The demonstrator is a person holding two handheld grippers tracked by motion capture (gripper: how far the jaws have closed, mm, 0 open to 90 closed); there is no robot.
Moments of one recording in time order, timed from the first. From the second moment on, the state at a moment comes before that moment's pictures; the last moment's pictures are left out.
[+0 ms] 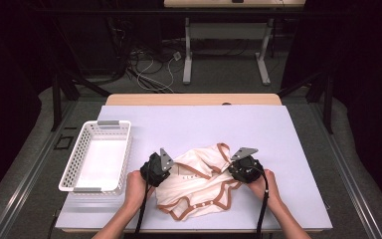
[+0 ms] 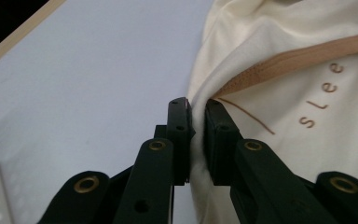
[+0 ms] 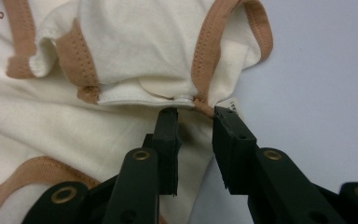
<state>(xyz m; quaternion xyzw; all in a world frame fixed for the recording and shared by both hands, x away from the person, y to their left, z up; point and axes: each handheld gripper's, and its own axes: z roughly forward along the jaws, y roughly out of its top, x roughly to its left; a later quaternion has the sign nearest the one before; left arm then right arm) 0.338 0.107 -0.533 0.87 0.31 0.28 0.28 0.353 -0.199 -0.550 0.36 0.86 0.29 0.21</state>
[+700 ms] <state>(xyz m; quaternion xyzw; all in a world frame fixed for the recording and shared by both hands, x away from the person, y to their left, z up) 0.339 0.077 -0.550 0.90 0.26 0.24 0.26 0.354 -0.199 -0.550 0.36 0.86 0.29 0.21</state>
